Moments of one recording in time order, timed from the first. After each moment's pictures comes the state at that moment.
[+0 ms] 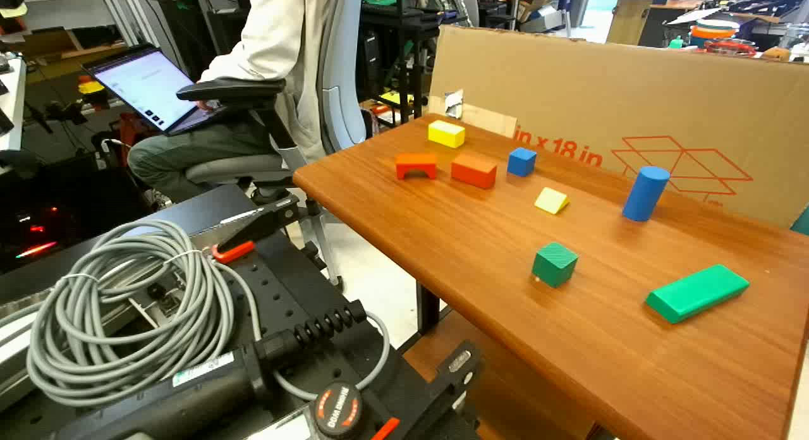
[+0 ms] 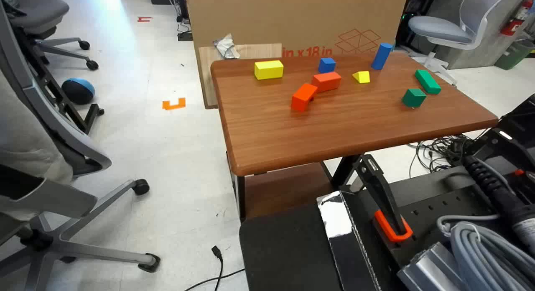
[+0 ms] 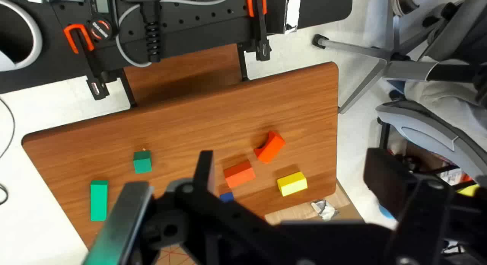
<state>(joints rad) 0.05 -0.90 0.01 -2.82 0.21 2.10 0.09</state>
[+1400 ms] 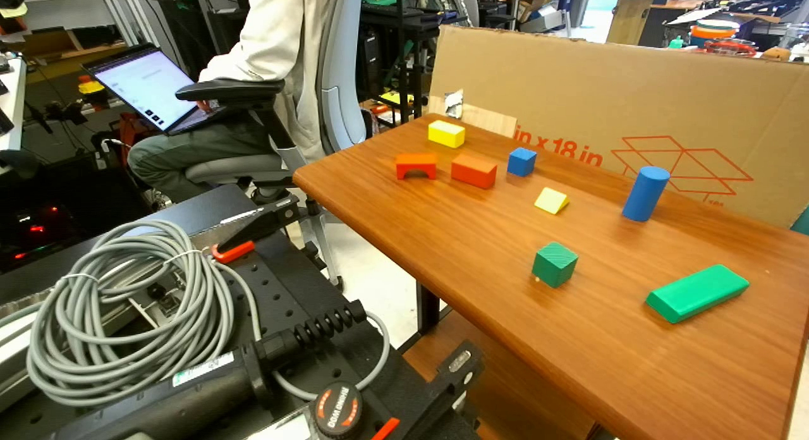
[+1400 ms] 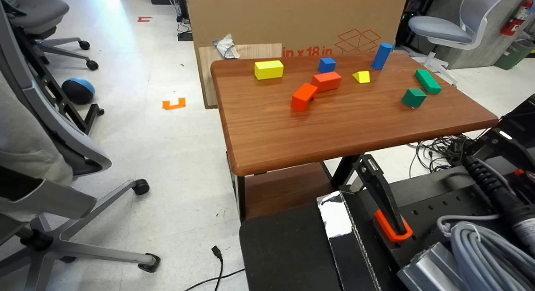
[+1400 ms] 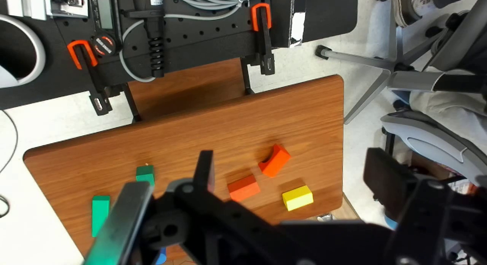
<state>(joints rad) 0.05 -0.89 0.01 -2.84 0.21 2.10 0.09</state>
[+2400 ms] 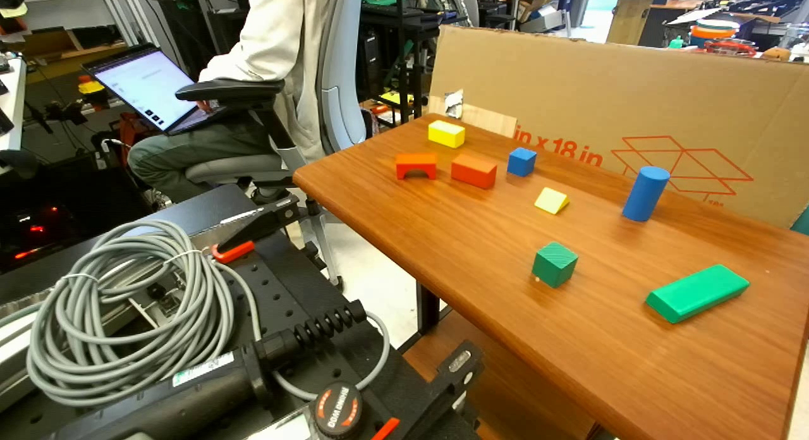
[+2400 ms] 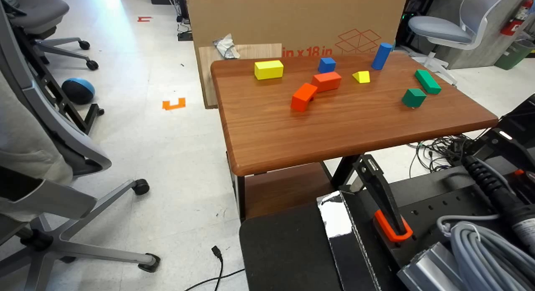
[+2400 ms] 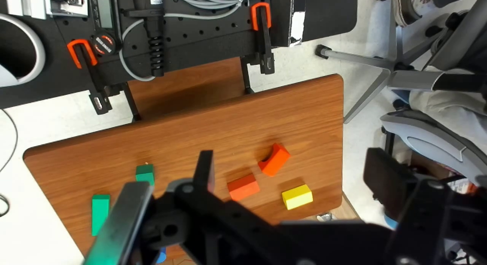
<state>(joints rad) 0.05 -0.89 0.01 -2.84 0.21 2.10 0.09</state>
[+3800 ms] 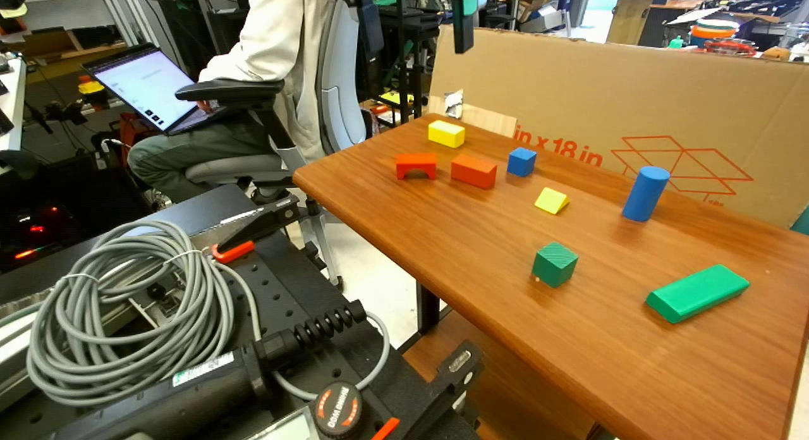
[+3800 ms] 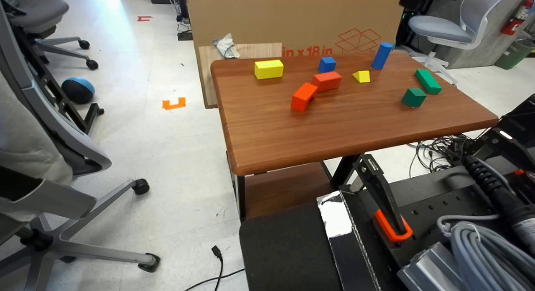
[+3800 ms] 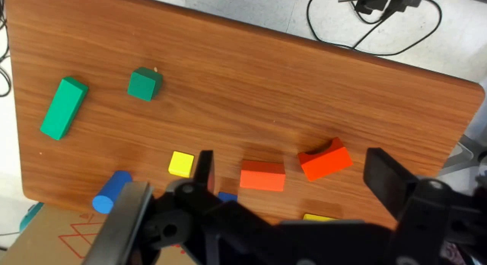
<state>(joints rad) 0.06 -0.06 0.07 -2.54 -0.13 2.57 -0.07</state>
